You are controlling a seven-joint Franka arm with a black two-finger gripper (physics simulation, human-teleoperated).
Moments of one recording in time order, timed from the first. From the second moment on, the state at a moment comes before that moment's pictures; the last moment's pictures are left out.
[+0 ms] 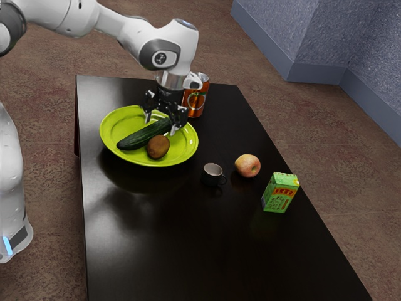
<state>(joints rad) 0.18 -0.24 0.11 -2.25 -0.02 1.92 -0.56</state>
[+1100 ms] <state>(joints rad) 0.17 -0.24 0.08 -2.02 -0.01 1.74 -0.58</state>
